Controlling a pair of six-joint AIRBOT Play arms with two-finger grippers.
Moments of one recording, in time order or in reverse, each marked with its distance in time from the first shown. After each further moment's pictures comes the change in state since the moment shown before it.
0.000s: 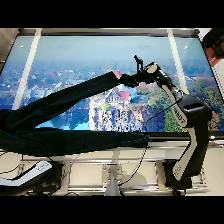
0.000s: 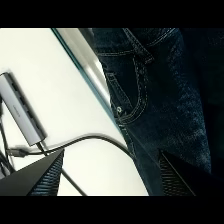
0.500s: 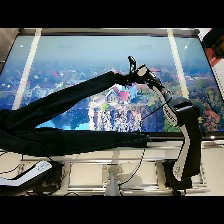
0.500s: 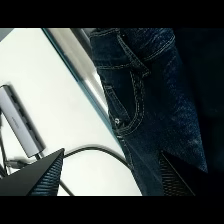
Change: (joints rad) left arm 0.001 -0.005 0.000 -0.007 0.043 0.001; right arm 0.072 -0.095 0.086 -0.012 -0.161 0.067
